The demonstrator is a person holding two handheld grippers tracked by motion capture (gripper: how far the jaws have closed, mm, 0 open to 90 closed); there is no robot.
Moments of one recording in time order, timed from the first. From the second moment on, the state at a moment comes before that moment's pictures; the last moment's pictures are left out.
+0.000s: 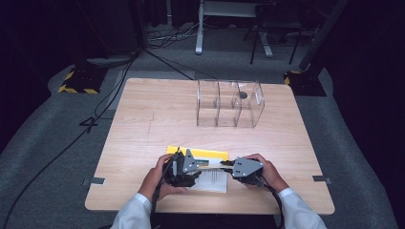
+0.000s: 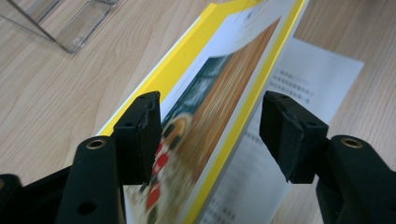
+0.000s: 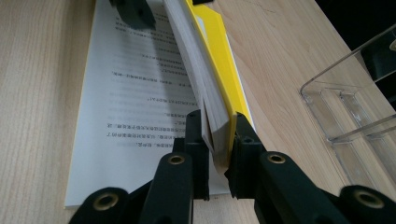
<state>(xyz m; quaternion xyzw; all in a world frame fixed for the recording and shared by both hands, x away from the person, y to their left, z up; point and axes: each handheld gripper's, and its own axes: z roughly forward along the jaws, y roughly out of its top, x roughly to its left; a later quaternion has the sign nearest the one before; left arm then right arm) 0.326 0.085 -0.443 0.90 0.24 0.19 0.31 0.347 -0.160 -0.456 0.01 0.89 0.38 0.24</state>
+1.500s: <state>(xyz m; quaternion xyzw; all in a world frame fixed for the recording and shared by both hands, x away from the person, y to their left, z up) 0.311 0.122 -0.439 0.86 0.25 0.19 0.40 0.387 -0.176 -0.484 0.21 0.85 0.47 0.15</state>
